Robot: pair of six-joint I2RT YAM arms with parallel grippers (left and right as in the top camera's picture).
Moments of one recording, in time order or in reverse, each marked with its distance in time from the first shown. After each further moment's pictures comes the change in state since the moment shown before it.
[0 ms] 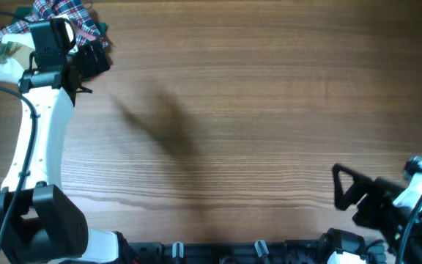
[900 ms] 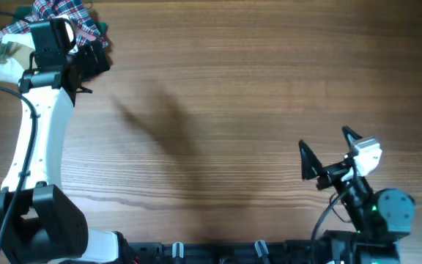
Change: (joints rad) left arm 0.000 0.000 0.000 -0.002 0.000 0.000; right arm 0.191 -0.411 -0.998 1.146 -0.037 -0.223
